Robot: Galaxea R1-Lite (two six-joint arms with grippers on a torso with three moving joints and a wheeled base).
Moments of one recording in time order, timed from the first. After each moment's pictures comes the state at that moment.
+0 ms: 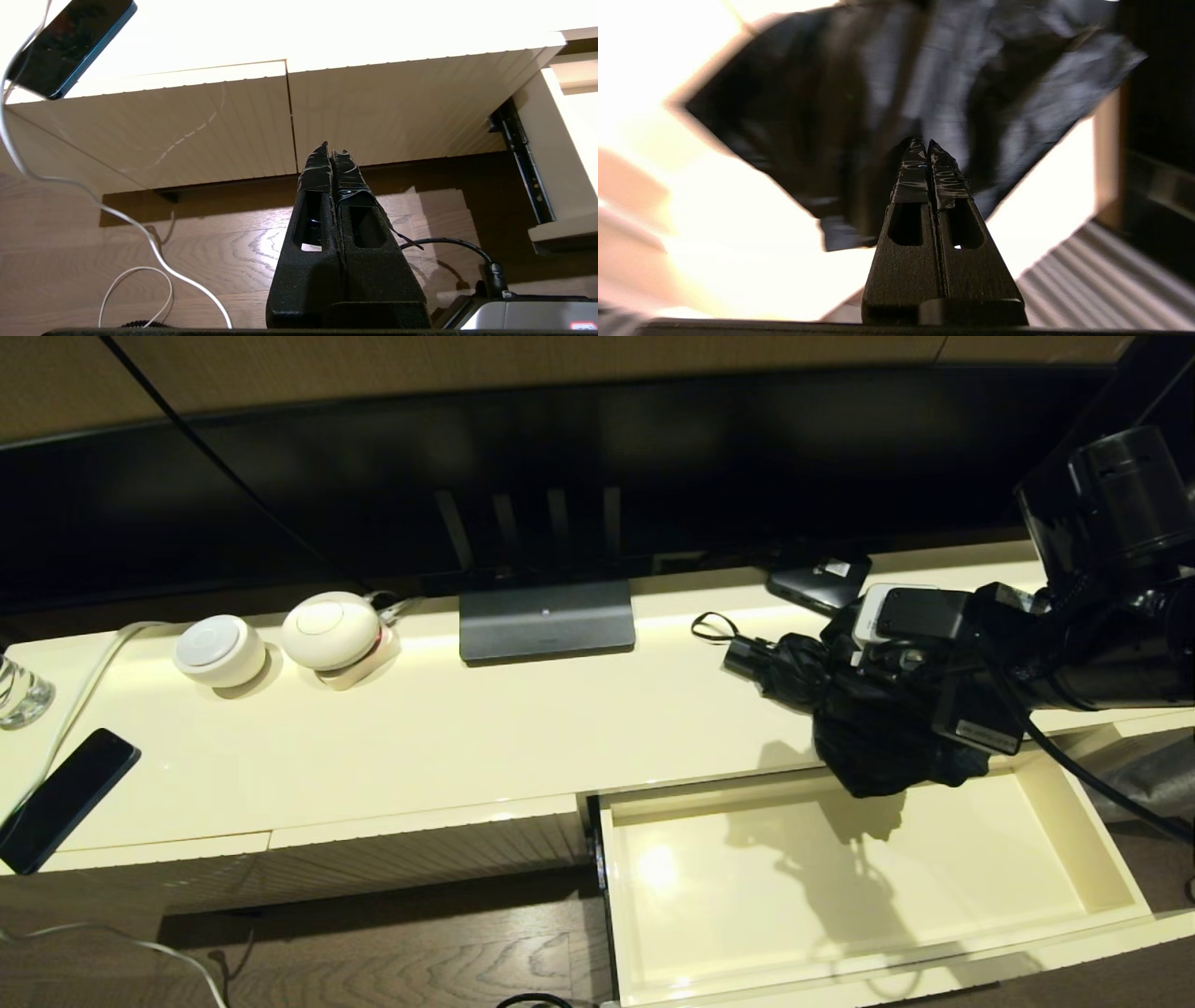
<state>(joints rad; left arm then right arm) 0.01 0.00 0.00 0.00 0.00 0.00 0.42 1.58 -1.38 0.41 -0.37 -0.89</state>
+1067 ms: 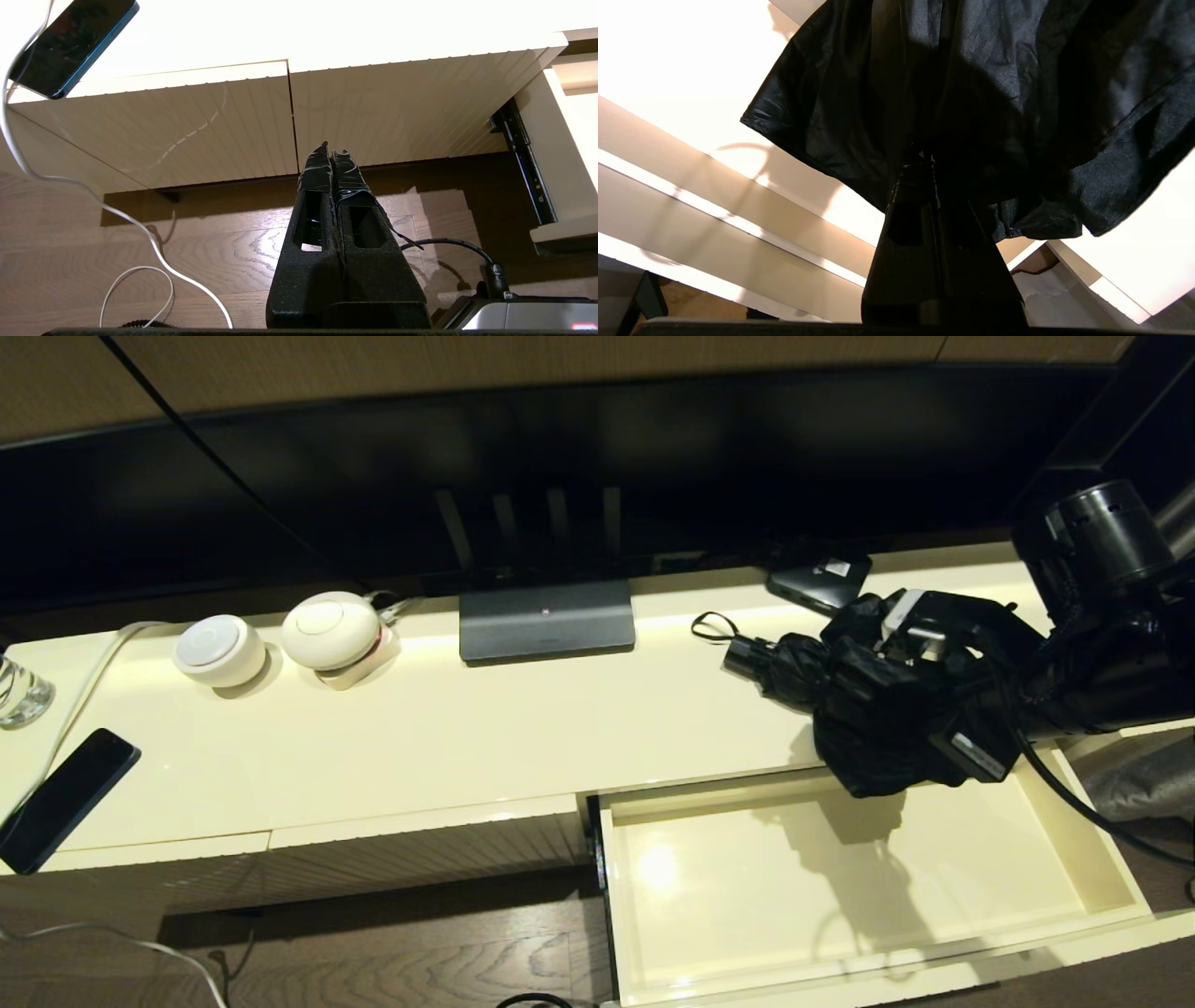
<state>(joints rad) 0.01 0.00 0.00 0.00 0.00 0.00 0.30 1.62 -1.35 0.47 -0.17 -0.58</state>
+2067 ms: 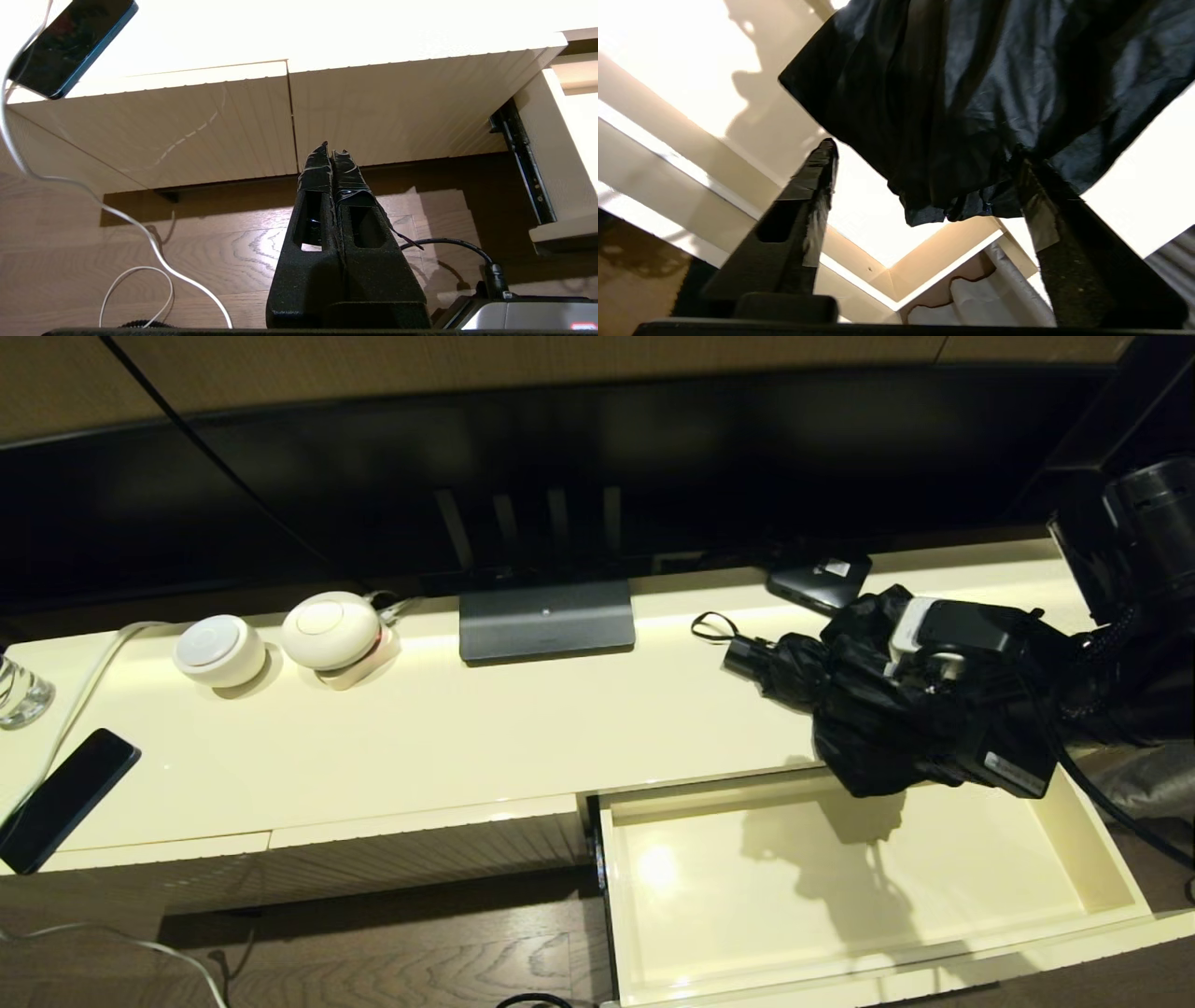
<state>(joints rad) 0.01 0.00 0.00 0.00 0.00 0.00 0.38 1.53 -1.30 0.48 -0.25 -0.73</state>
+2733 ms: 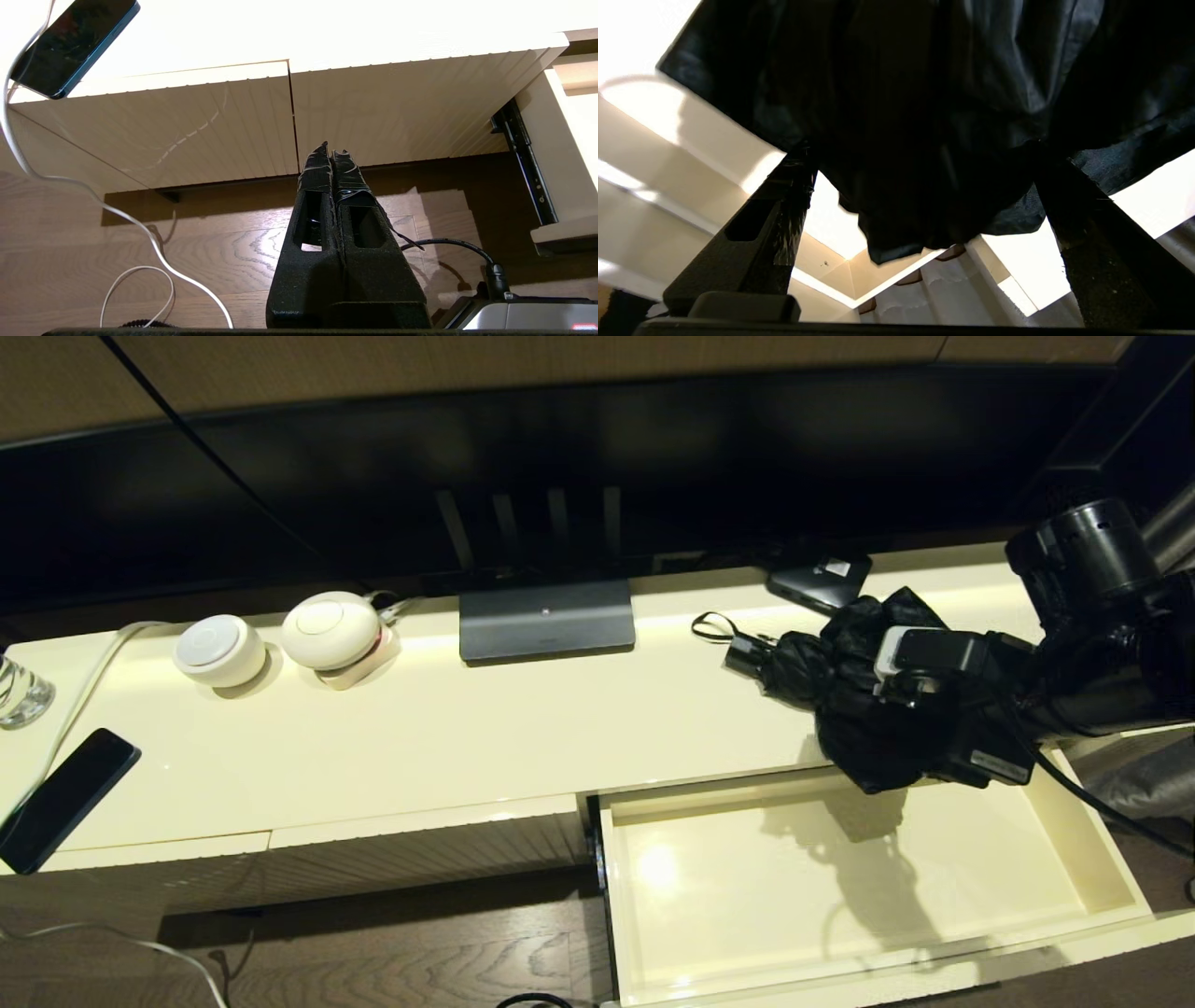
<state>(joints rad) 0.01 0.00 0.00 0.00 0.00 0.00 0.26 1.64 -1.32 0.41 -0.25 -0.90</state>
